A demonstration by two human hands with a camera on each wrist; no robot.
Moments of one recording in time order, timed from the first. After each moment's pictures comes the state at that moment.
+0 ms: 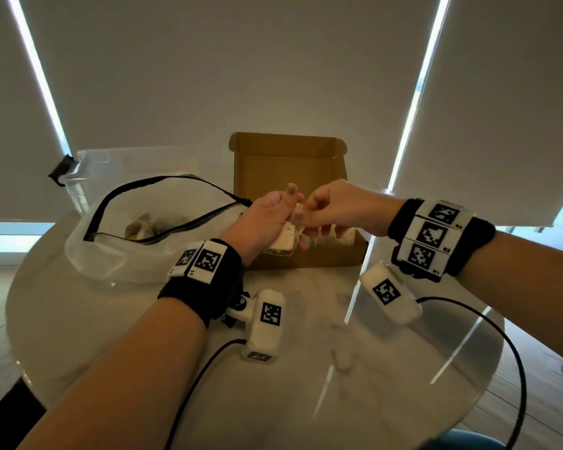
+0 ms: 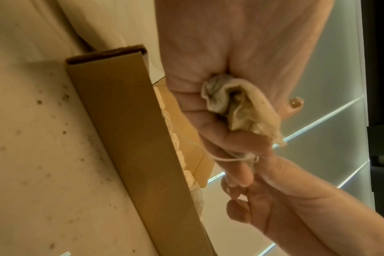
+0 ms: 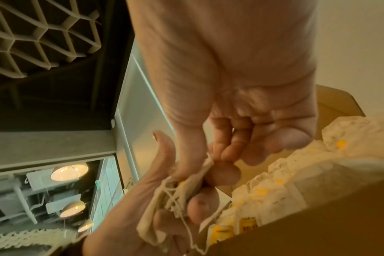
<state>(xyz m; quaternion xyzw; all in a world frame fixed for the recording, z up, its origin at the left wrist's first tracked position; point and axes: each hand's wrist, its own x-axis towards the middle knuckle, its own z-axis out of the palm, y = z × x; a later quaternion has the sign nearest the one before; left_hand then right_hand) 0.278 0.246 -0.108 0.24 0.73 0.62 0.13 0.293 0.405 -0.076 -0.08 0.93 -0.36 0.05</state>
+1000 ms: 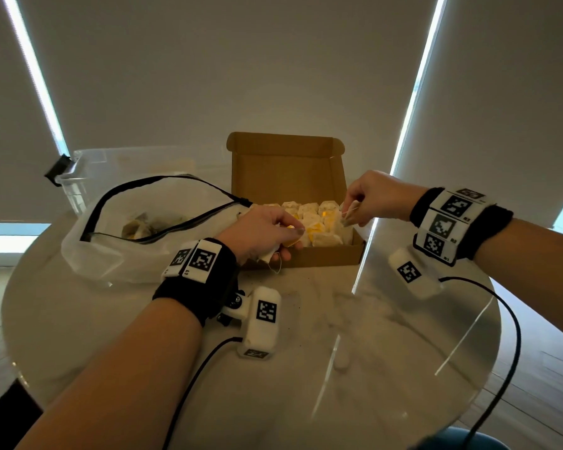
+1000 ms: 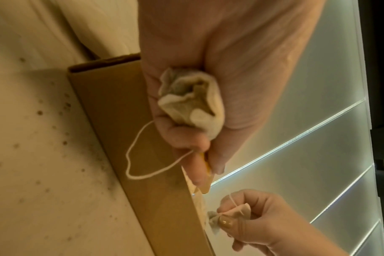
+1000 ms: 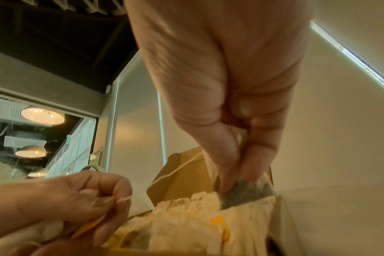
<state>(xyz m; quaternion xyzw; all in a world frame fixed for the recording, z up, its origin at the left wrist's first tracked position) 0.266 0.245 -0.118 0.21 0.81 0.52 0.14 0.282 0.457 -0.072 -0.02 0.97 -0.25 -0.02</state>
